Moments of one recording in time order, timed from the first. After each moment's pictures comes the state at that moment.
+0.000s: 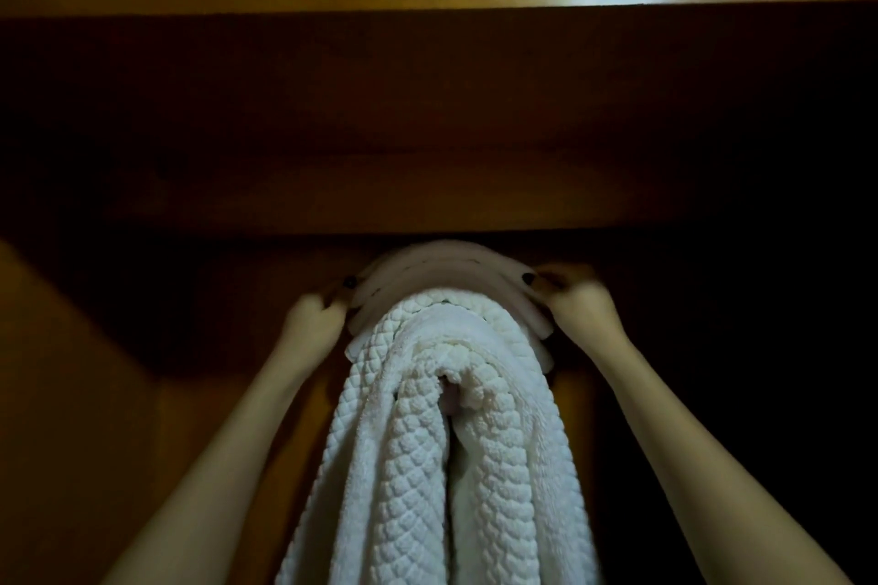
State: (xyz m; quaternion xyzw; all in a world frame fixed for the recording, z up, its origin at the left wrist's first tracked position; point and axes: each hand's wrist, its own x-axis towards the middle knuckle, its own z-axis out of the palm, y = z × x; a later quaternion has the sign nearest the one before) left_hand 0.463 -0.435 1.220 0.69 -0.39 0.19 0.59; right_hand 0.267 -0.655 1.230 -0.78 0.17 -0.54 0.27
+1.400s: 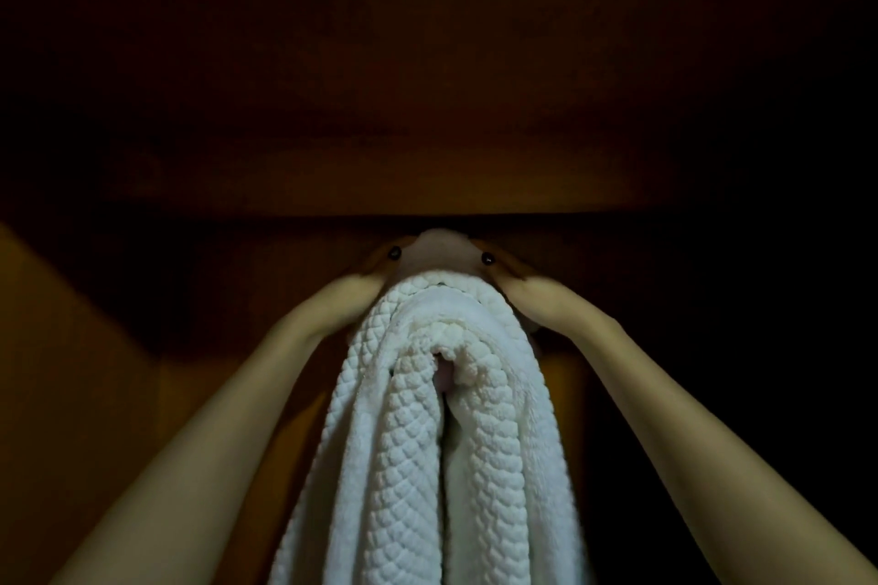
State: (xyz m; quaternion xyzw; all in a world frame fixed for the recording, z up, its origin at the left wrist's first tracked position) left_hand 0.460 -0.457 1.239 0.74 -0.49 0.07 0.45; right_hand 0.274 -0.631 1.240 -0.89 0.16 -0.35 0.24
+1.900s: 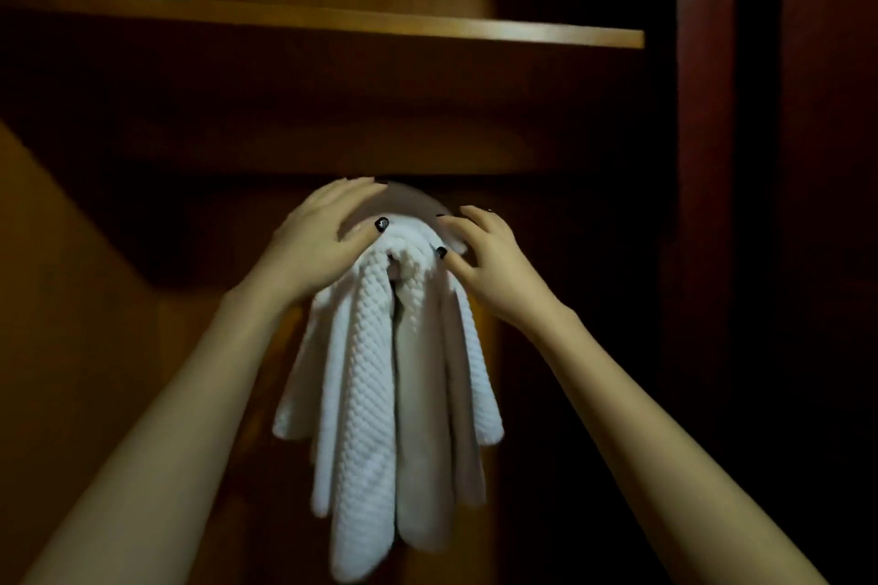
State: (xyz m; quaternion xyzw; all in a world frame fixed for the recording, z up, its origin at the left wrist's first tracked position) left_hand 0.312 -0.334 1.218 0.64 -0.59 0.31 0.37; right_hand 0.145 -0.486 1.187 -0.87 0.15 -0.46 0.05
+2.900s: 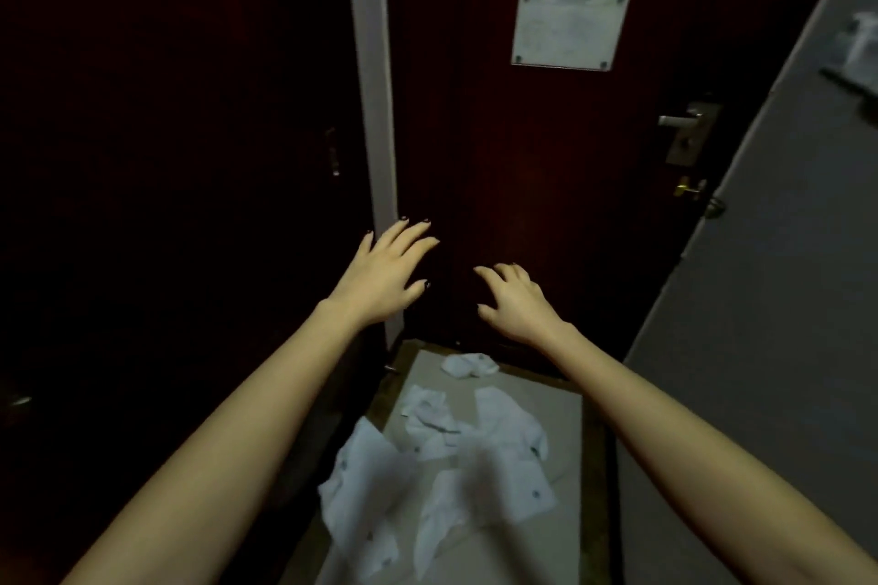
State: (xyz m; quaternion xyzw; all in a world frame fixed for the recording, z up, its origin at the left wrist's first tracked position) left_hand -0.387 -0.434 0.838 0.31 -0.94 0.02 0.11; right_hand -0.586 -0.331 0.800 -0.60 0.79 -0.10 0.08
